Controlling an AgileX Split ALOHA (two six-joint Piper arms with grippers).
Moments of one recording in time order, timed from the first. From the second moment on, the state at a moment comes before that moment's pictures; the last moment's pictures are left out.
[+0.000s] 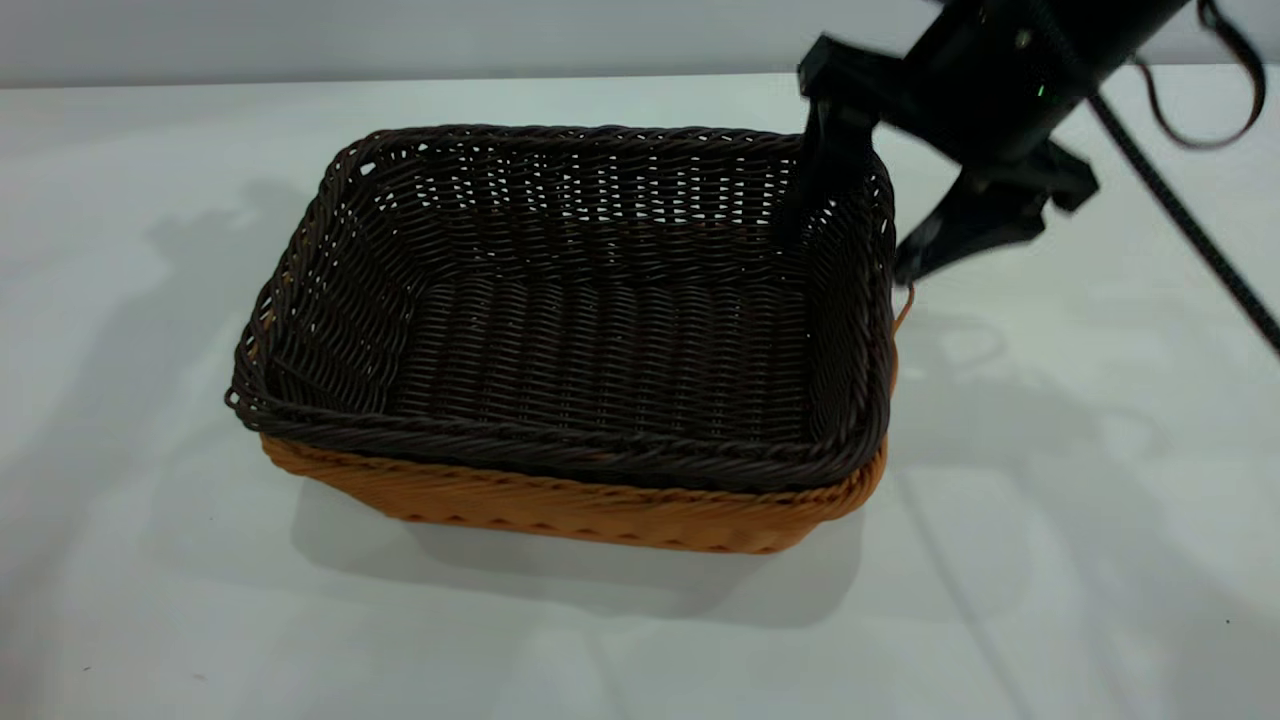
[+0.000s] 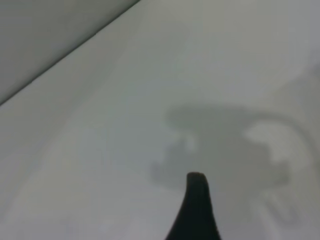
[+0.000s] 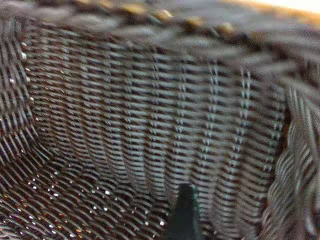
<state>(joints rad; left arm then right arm) -0.10 1.98 -1.59 0.00 0.59 0.51 0.31 1.99 -1.09 0.85 0.57 -0.41</state>
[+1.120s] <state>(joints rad) -0.14 1.31 -1.58 0.03 1.17 0.11 0.23 0.59 -1.06 0.47 1.07 -0.37</state>
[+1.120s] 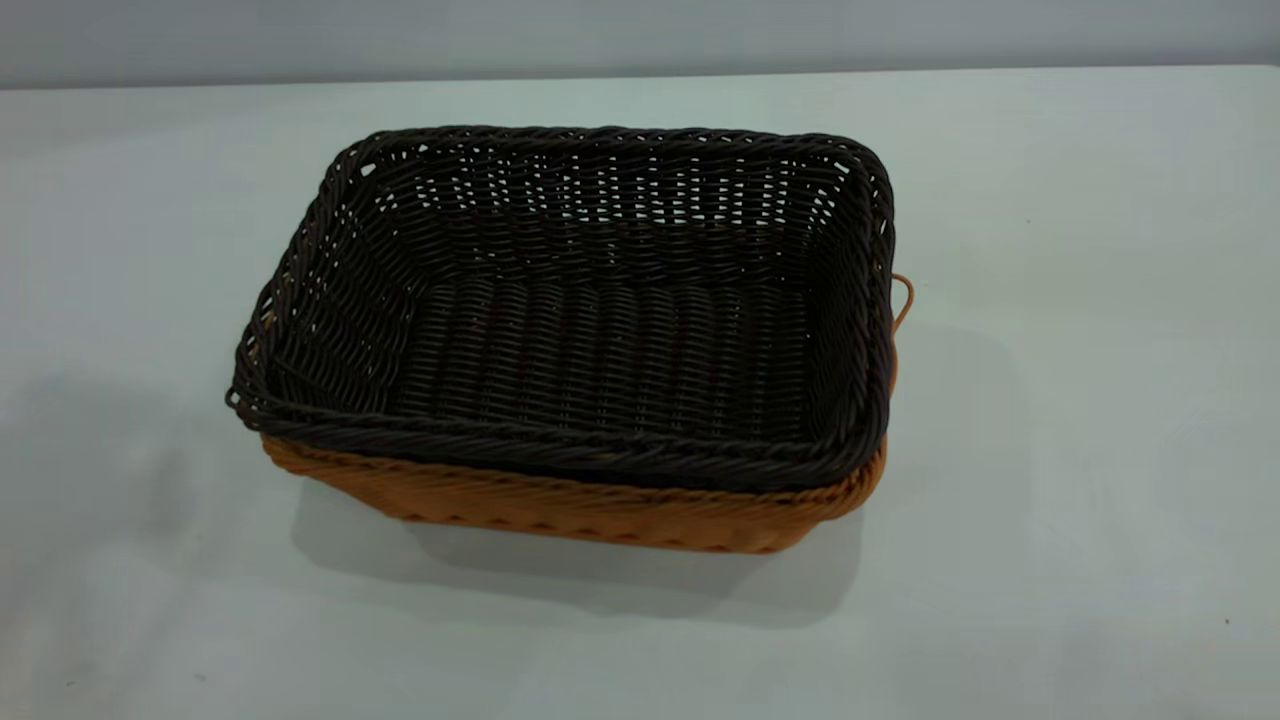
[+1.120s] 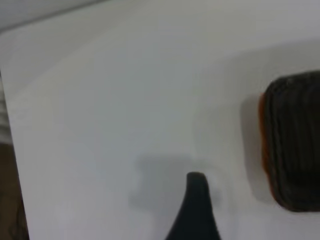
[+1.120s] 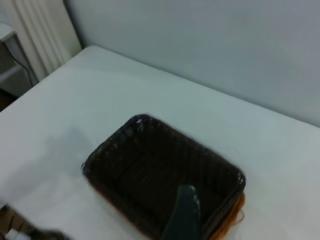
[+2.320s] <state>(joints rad) -0.14 0.35 -0.79 0.02 1.17 0.07 0.23 -0.01 -0.48 0.17 1.13 -0.25</state>
